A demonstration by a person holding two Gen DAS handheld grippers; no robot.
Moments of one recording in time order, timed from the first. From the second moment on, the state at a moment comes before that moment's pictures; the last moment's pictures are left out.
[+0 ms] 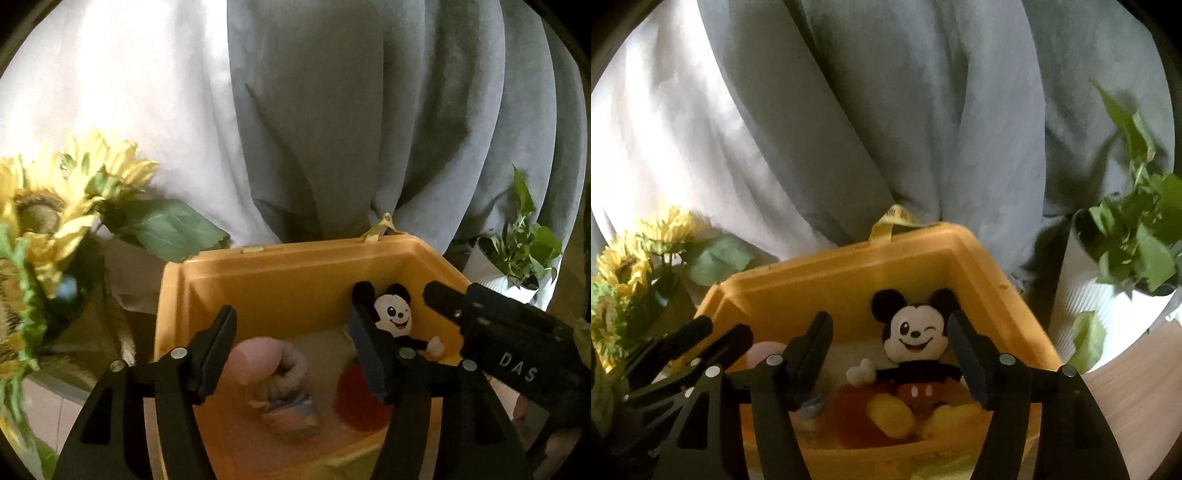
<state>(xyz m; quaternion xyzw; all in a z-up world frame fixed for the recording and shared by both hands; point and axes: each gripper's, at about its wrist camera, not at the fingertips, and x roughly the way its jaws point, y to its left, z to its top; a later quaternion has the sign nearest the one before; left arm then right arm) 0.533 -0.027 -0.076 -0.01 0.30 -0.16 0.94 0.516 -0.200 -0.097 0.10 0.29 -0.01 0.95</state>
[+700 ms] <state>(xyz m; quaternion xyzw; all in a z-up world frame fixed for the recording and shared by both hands) 0.439 -0.022 -0.020 0.01 0.25 -0.11 0.96 0.439 -0.209 -0.048 0.11 0.24 -0.02 0.96</state>
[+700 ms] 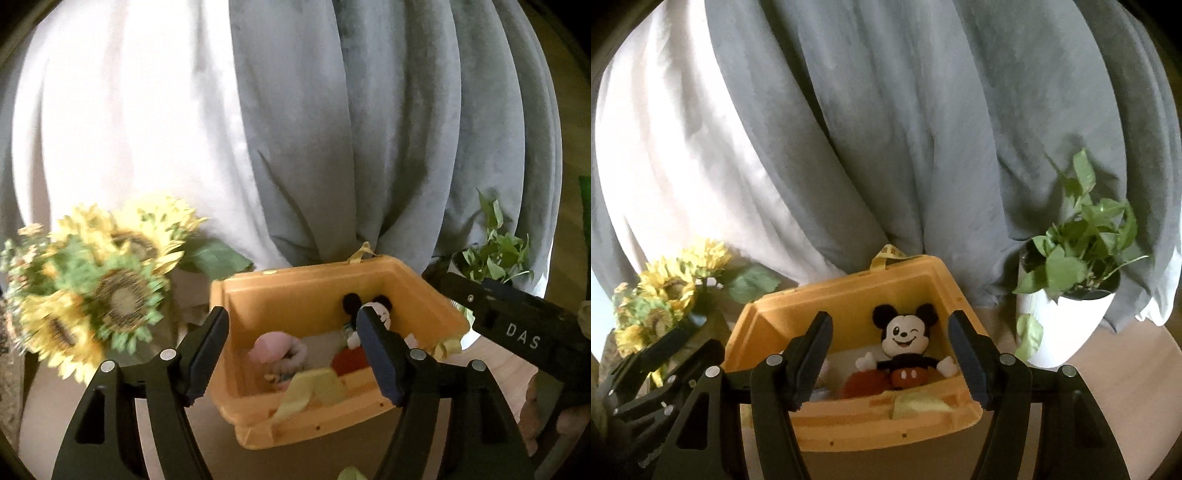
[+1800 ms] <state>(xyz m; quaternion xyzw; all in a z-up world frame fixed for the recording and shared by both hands) 0.333 0.057 -0.074 0.00 0.34 0.01 0.94 0.362 -0.124 -0.104 0.07 0.32 0.04 0.95</state>
